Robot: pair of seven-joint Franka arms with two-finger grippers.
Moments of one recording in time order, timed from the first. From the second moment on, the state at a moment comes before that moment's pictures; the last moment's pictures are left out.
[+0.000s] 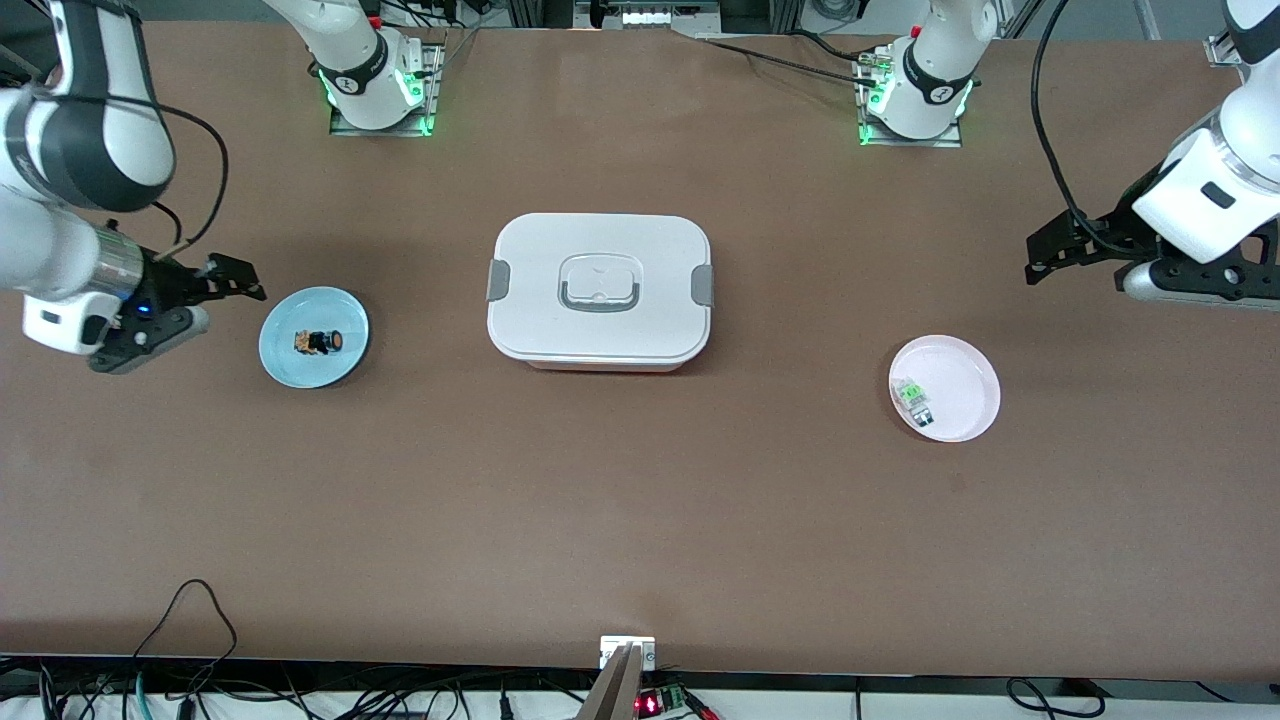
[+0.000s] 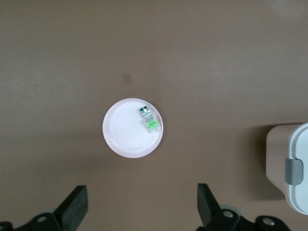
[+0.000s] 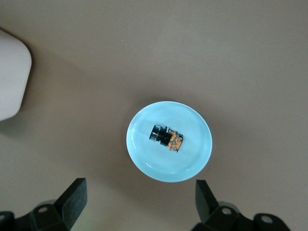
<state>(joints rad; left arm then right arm) 0.26 0.08 -0.37 -1.52 -0.01 1.62 -0.08 0.02 0.13 -0.08 -1.83 0.09 1.81 -0.50</state>
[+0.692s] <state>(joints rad) 0.29 0.11 -0.36 -1.51 0.01 1.61 -0.07 0.04 -0.03 -0.05 -1.68 0.03 1.59 -0.19</state>
